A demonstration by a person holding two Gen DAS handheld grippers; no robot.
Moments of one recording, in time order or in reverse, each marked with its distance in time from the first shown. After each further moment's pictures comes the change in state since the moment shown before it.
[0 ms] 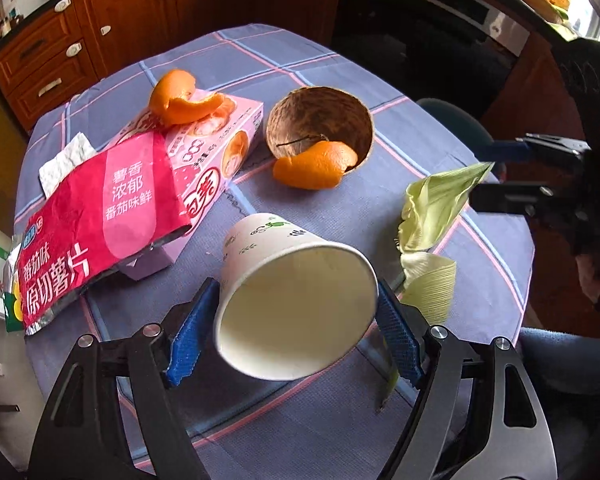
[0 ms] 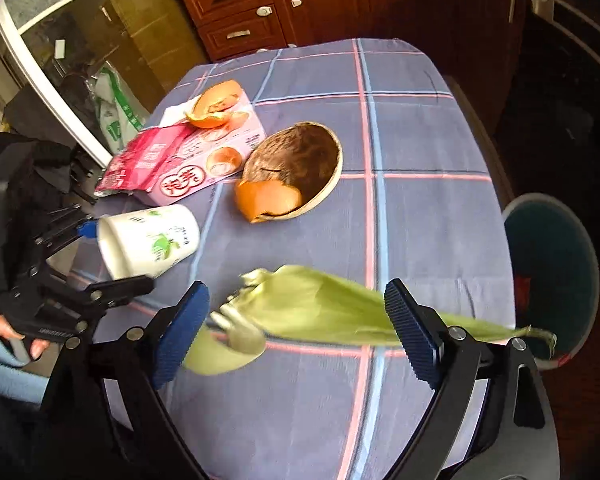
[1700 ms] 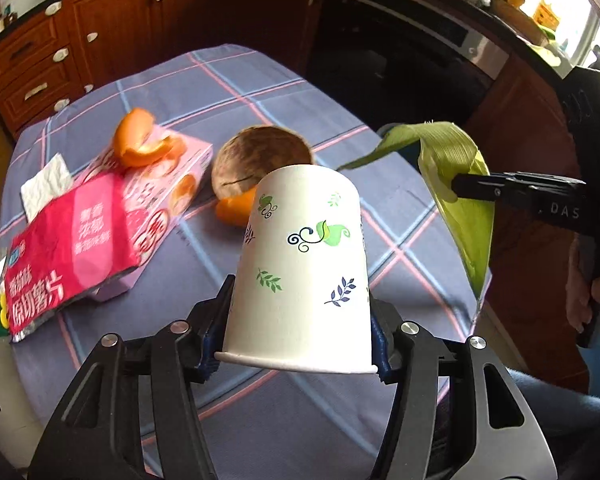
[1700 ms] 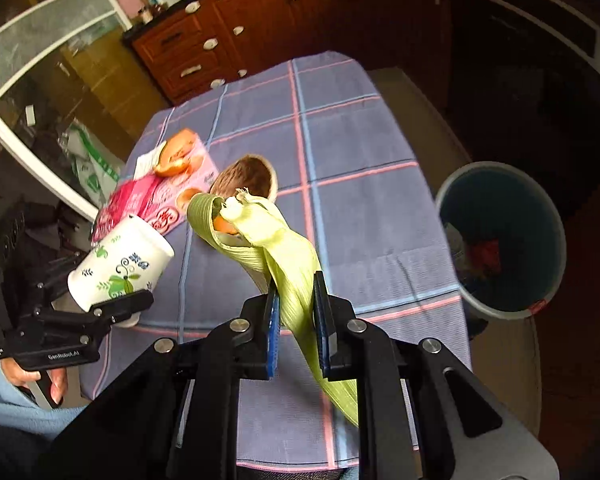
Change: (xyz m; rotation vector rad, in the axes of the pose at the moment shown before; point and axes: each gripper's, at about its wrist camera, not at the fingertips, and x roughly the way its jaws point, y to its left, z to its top) left arm -0.024 -0.054 0.038 0.002 -0.051 -0.102; right arm -0.078 -0.047 -0.016 0.244 -0.089 -0.024
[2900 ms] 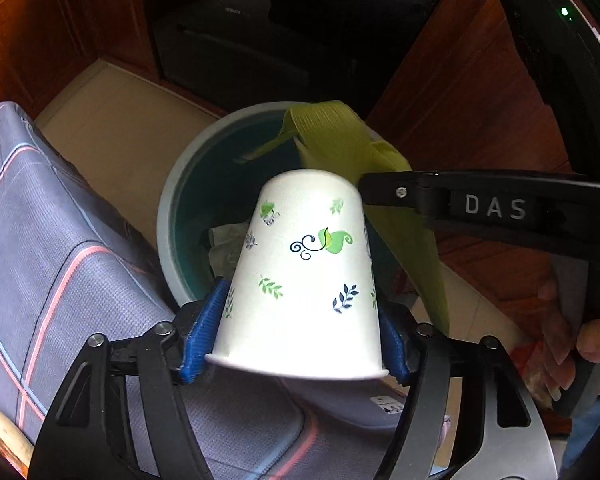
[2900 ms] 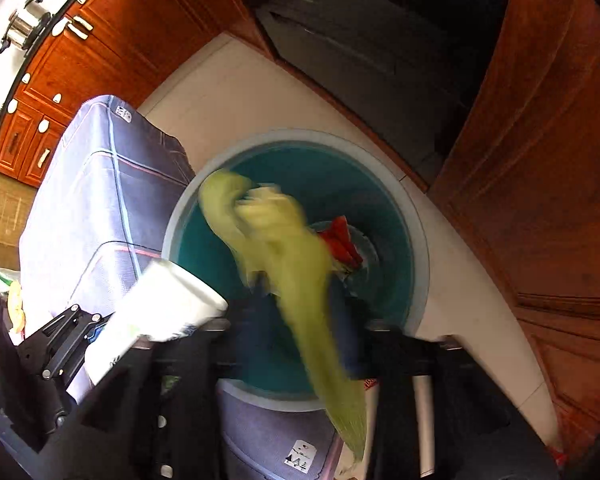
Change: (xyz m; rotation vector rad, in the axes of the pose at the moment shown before) left arm 0.246 -0.212 0.146 0.275 0.258 -0.129; right arm 0.069 -0.271 0.037 0.470 0.148 -0.191
